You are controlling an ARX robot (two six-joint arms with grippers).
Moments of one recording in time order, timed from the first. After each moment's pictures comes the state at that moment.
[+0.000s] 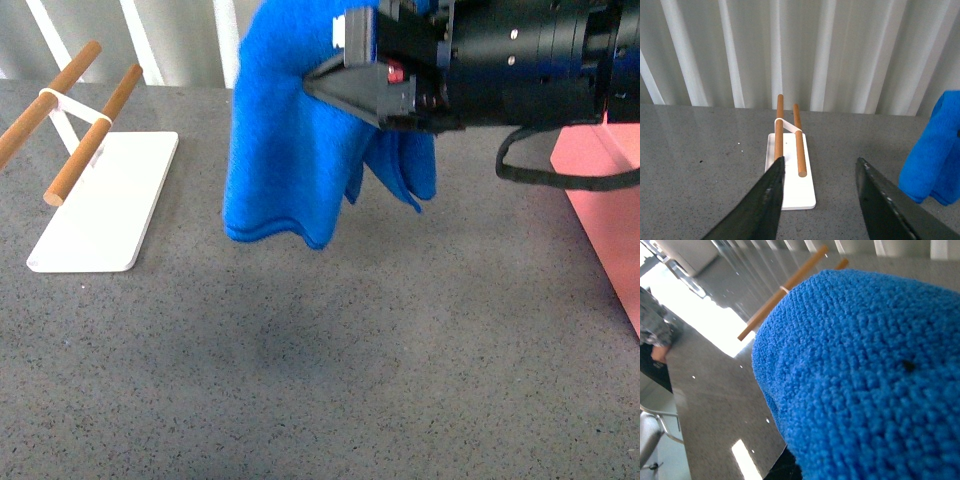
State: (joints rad) left arm 0.00 0.00 0.02 0.00 0.00 -0.01; right arm 0.36 1.84 0.86 0.54 -0.63 0.21
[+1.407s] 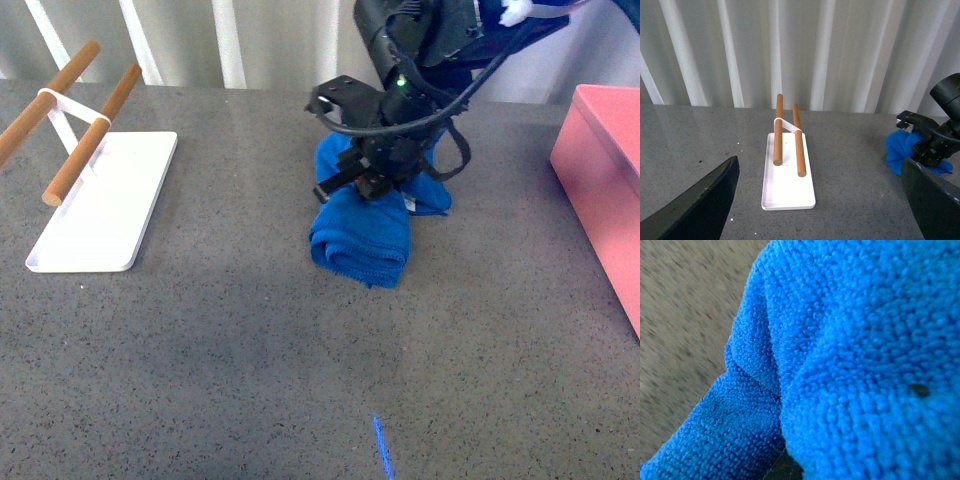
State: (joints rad) left arm 0.00 0.00 0.02 0.00 0.00 -0.01; right arm 0.41 2.55 1.87 -0.42 -0.06 -0.29
